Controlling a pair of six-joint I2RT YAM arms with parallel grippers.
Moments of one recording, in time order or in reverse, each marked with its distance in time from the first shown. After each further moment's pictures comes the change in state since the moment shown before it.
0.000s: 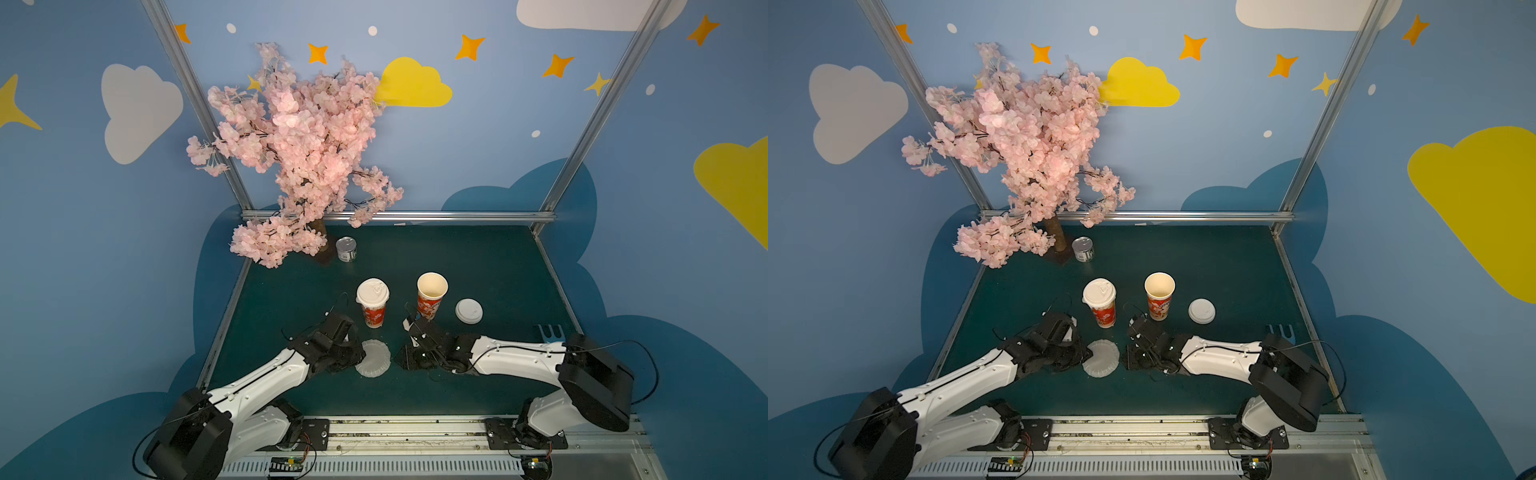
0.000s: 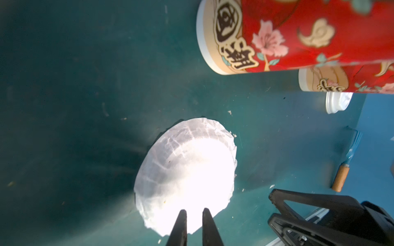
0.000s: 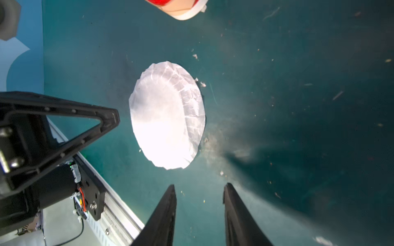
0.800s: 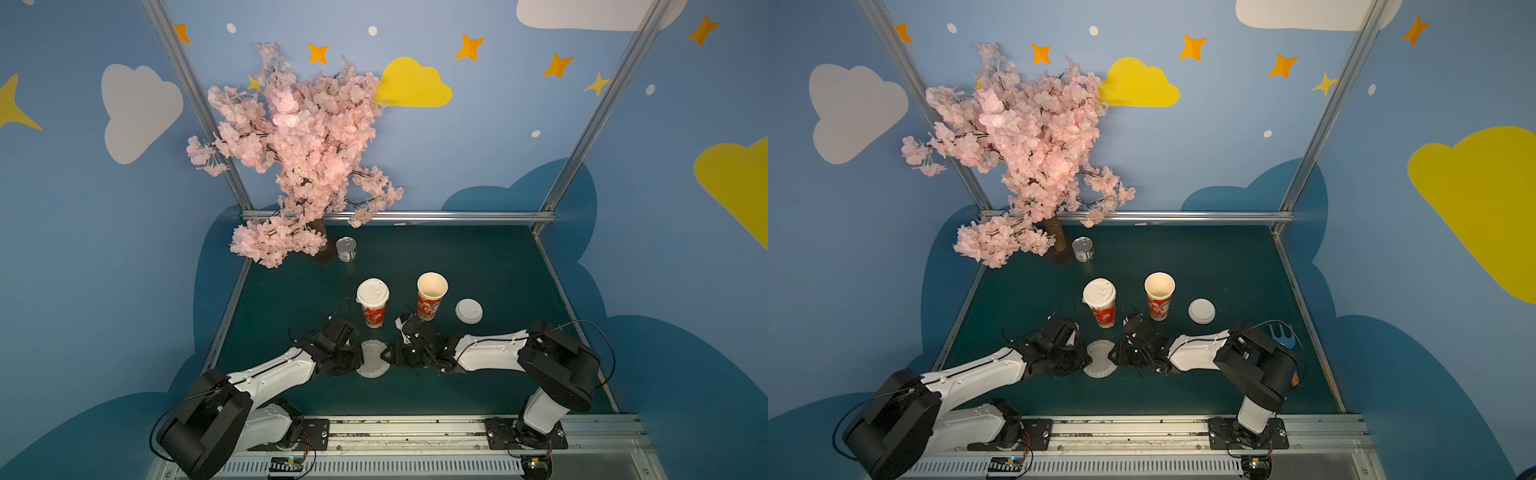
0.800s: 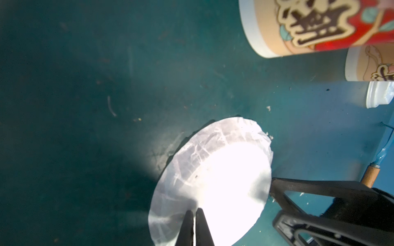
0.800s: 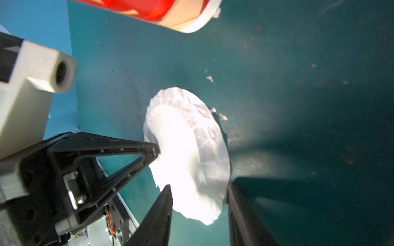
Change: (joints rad) left arm 0.003 0.089 -0.068 0.104 0.000 0.023; right arm -0.011 0.180 -0.001 0.296 -0.092 0.130
